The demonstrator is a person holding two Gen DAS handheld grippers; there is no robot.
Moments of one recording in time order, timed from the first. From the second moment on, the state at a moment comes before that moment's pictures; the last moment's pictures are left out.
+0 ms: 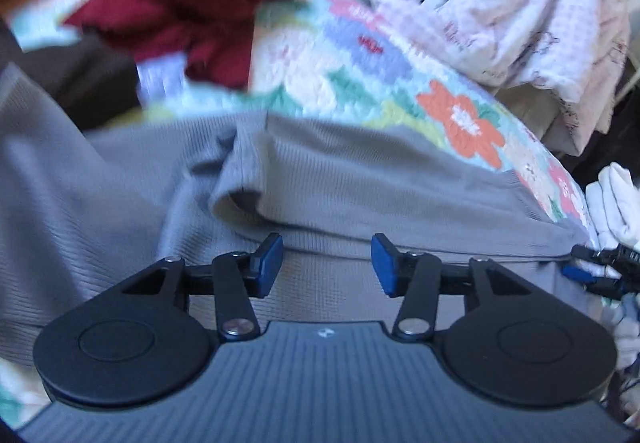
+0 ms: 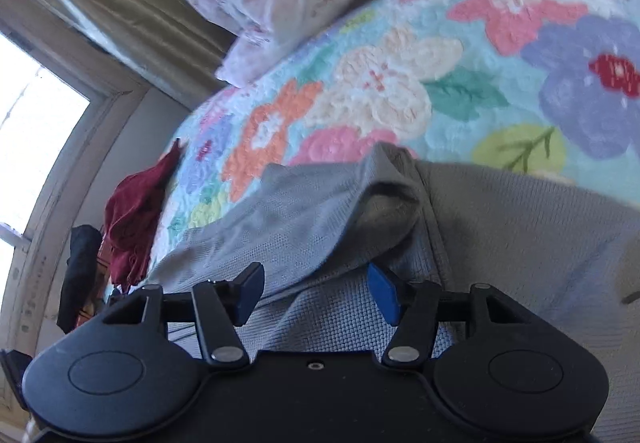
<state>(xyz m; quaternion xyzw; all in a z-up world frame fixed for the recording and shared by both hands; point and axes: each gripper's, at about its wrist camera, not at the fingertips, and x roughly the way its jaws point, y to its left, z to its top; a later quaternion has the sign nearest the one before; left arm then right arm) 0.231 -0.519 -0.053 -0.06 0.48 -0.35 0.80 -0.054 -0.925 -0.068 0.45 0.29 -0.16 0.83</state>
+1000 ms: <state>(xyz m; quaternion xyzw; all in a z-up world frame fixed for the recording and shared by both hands) 0.219 -0.591 -0.020 0.07 0.40 -0.43 0.80 -0.017 -0.967 -0.050 0.41 0.16 -0.13 0.89</state>
